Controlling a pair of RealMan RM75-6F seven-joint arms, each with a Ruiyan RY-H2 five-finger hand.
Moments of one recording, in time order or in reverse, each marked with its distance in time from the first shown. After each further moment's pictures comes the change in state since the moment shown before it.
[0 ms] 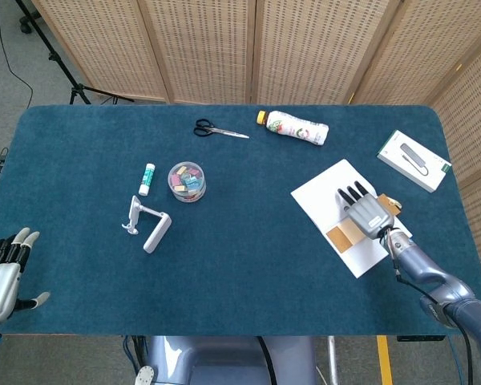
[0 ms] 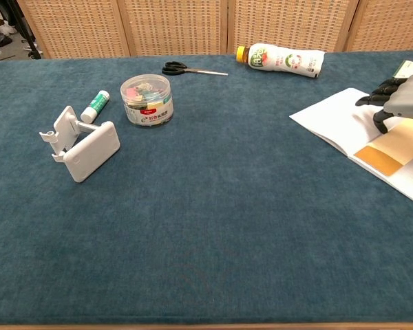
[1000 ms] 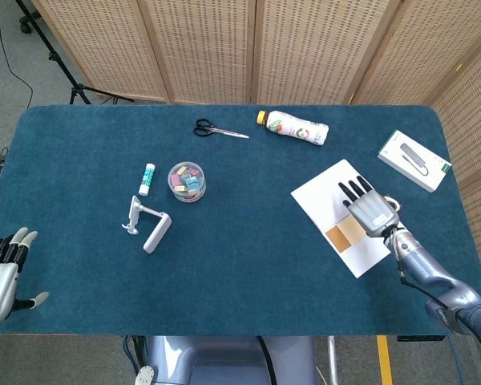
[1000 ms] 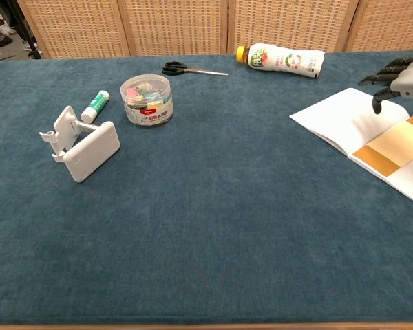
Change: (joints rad) left arm 0.002 0.010 0.002 0.002 0.010 0.004 -0.023; right arm -0.032 0.129 0.060 -0.215 0.058 0.075 -0.029
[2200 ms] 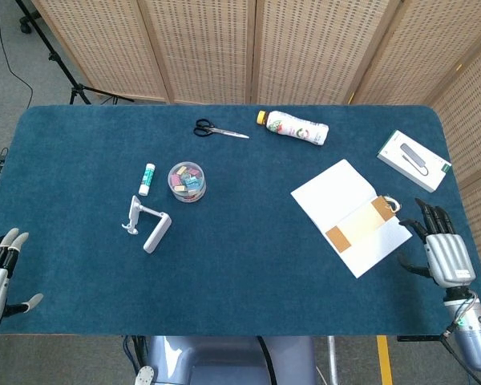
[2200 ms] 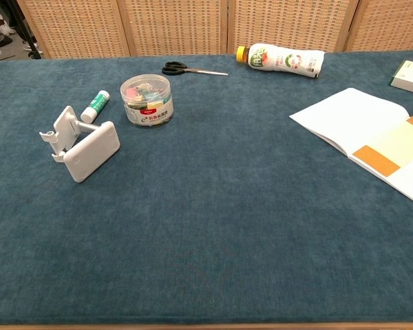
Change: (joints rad) left arm 0.048 -0.004 0.016 0.034 0.099 0.087 -0.066; right arm -0.460 0.078 0.042 -0.261 0.068 0.596 0.418
